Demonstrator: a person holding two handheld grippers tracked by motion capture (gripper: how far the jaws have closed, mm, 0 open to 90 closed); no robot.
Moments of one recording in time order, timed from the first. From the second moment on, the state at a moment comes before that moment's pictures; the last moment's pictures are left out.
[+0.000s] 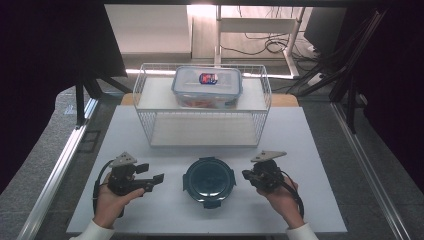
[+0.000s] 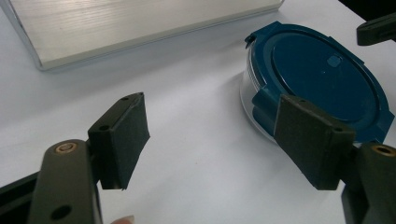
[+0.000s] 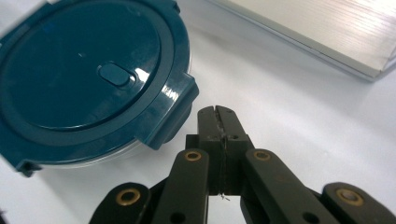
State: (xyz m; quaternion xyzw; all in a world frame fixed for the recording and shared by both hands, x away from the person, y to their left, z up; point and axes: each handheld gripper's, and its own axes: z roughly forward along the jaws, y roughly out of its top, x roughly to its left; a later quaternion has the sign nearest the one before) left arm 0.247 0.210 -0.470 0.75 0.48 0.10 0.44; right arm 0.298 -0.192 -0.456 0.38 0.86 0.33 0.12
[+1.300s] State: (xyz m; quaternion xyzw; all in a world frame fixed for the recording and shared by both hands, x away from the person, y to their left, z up) left arm 0.268 0.177 -0.471 0.75 0.50 0.03 0.43; right arm 0.286 -0.215 -0.469 0.45 0.78 0.43 0.02
